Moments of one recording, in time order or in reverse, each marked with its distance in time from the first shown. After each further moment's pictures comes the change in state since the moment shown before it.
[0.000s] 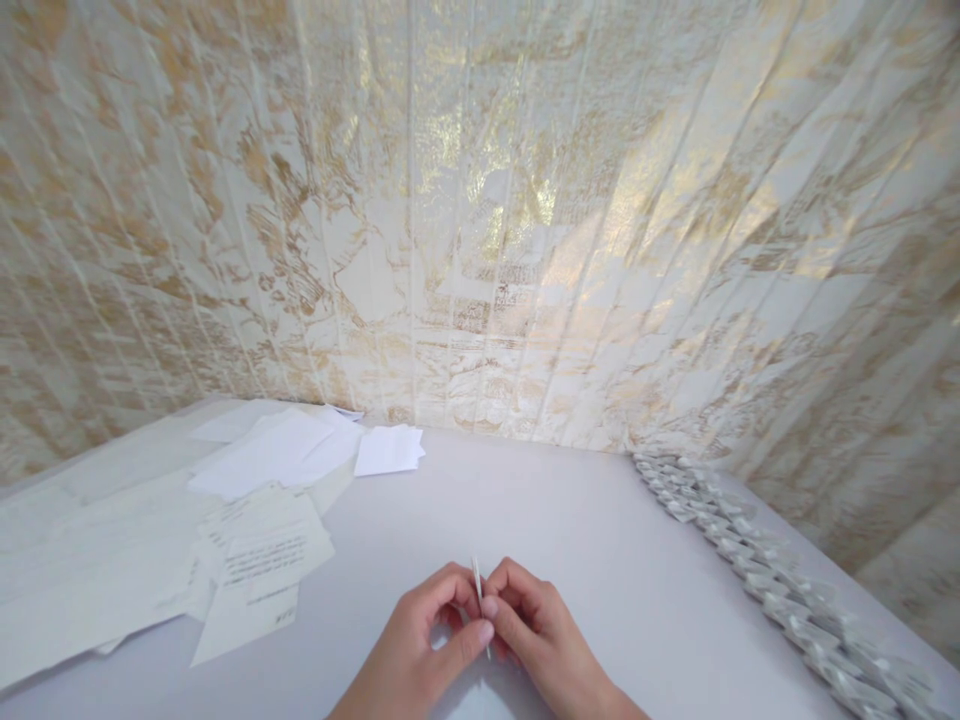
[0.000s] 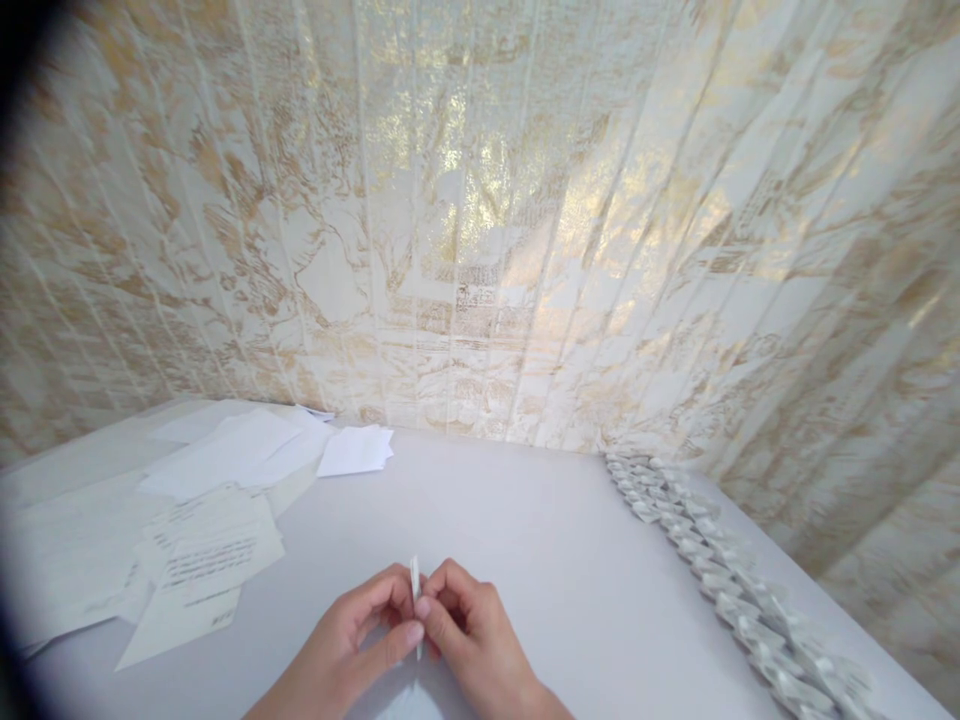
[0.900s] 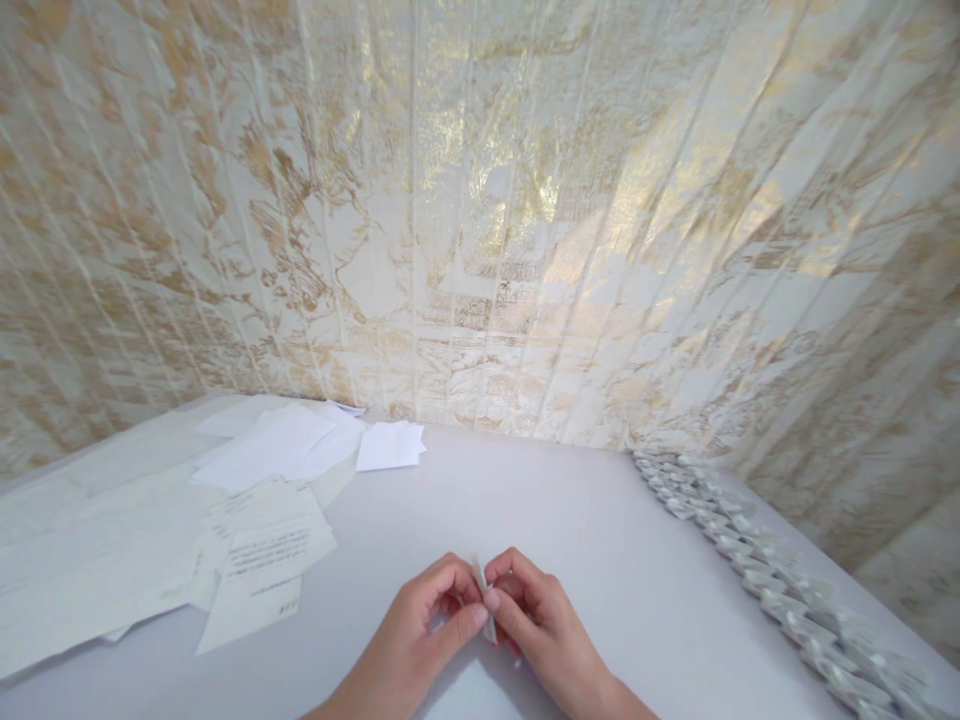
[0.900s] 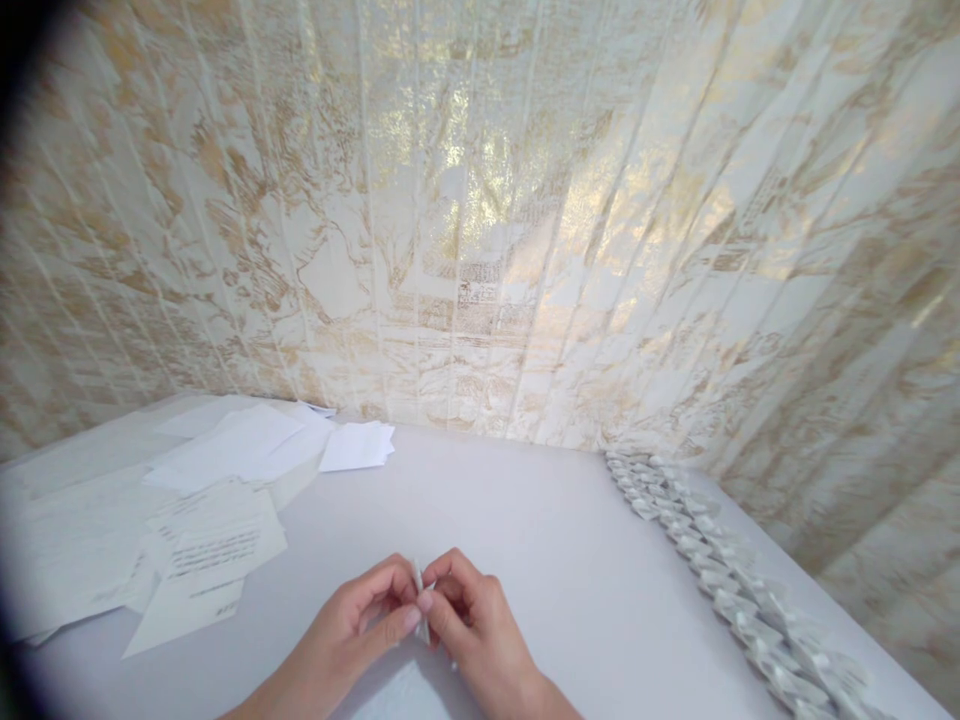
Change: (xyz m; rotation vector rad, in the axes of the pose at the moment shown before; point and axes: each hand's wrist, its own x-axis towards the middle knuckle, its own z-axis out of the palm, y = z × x) left_hand 0.002 -0.004 -0.002 -0.052 0.009 -0.025; right_hand -0.002 -0.001 -0.002 -0.079 0.015 -0.004
